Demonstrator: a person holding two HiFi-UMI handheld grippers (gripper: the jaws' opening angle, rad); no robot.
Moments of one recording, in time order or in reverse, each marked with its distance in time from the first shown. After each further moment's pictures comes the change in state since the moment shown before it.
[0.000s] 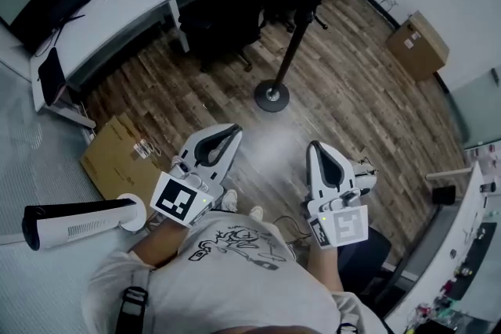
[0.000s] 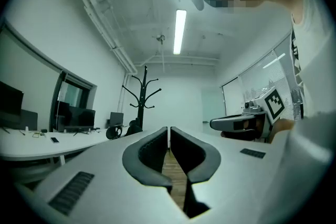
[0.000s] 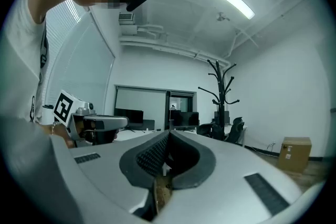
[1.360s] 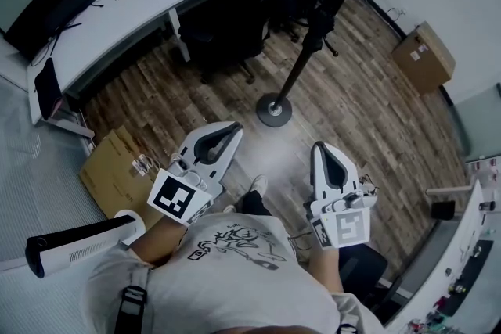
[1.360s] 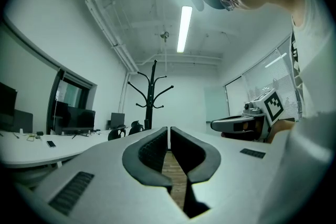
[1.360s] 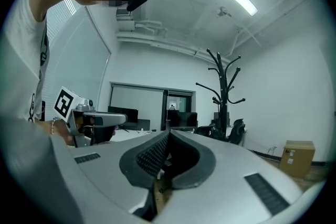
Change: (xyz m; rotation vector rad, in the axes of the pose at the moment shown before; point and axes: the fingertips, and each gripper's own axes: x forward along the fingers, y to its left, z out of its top) left arm 0.093 0.106 -0.002 0.000 0.002 -0.003; right arm 0.127 -0.062 0.000 -0.020 0.000 -0.008
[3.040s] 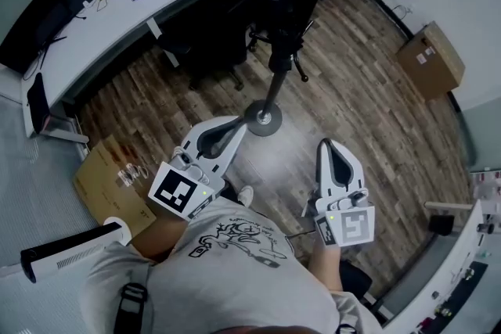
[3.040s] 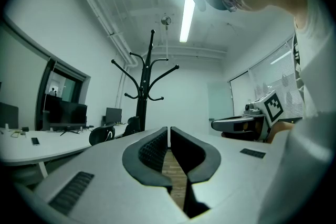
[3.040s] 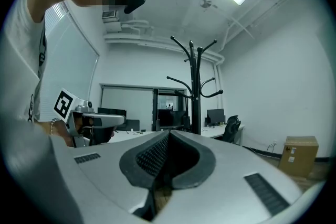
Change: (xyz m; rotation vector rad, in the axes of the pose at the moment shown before) left arm 0.246 0.000 -0.026 -0.012 0.042 0.002; right arm 0.075 -0.237 -0.029 0.051 0.003 -0.006
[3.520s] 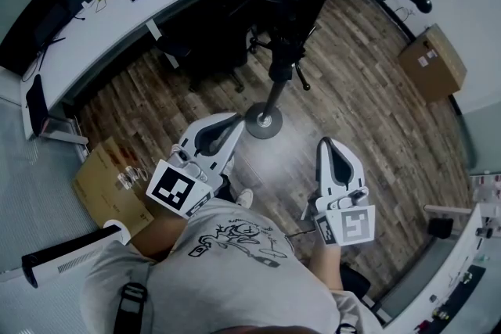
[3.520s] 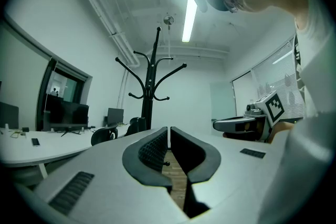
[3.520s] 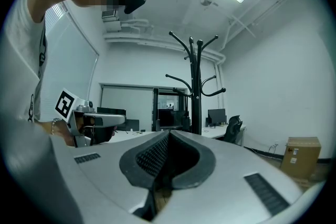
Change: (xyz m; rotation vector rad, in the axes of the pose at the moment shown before) left arm 0.021 0.032 -0.001 -0.001 -0.004 0.017; right arm 0.034 -0.012 -0.005 0.004 0.002 0.017
